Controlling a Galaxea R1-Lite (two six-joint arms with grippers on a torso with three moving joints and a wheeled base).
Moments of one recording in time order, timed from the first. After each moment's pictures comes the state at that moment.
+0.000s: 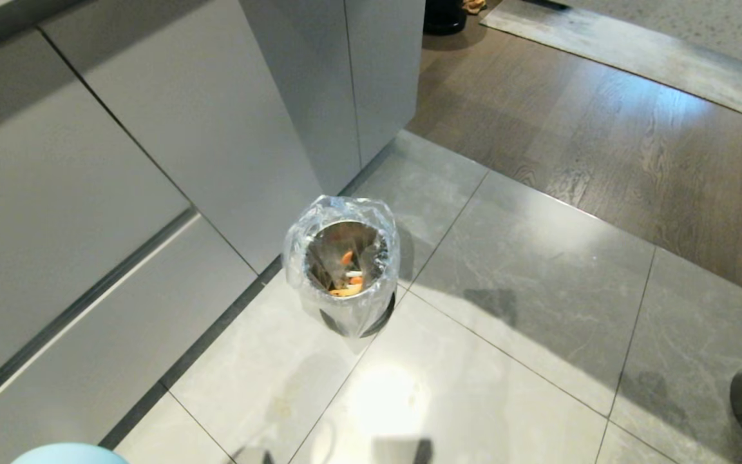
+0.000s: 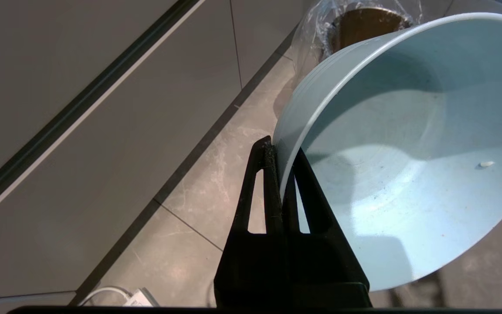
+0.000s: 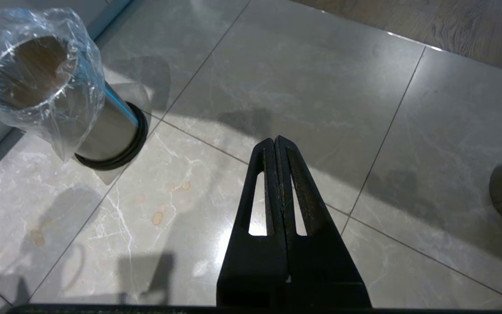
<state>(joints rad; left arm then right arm) 0.00 0.00 0.00 -0.01 -0.01 0.02 0.00 0.00 0.00 -0.01 -0.06 0.10</state>
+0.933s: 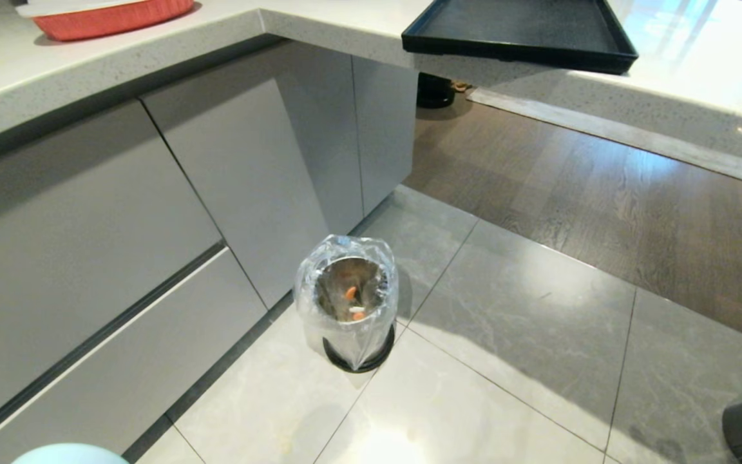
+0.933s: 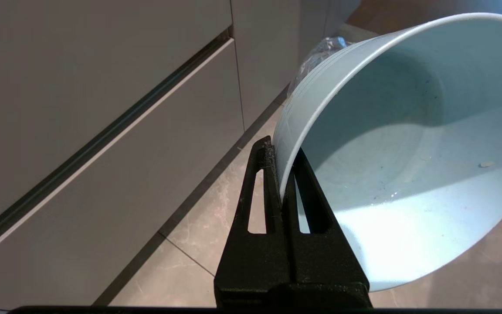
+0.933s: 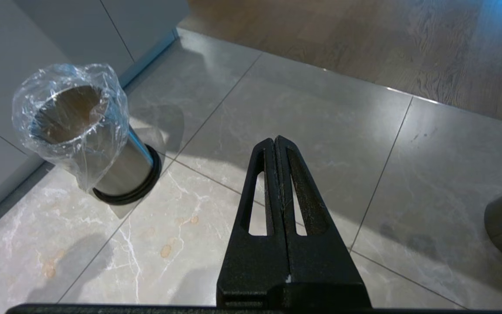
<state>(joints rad) 0.00 0.00 0.00 -0.01 -0.01 0.02 0.00 0.00 0.00 -0.01 -0.06 0.10</state>
